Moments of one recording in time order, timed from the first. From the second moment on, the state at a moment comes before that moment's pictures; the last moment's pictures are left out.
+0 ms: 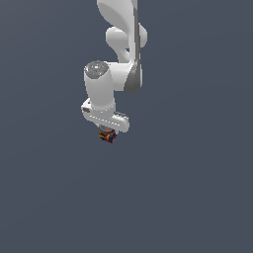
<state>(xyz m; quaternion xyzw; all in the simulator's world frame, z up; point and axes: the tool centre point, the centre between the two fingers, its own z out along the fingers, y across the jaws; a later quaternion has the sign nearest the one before) -0.056 -0.085 0.138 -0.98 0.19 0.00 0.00</state>
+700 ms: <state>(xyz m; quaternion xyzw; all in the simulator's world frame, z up) -0.104 -0.075 0.248 -0.98 0.19 0.00 0.00</state>
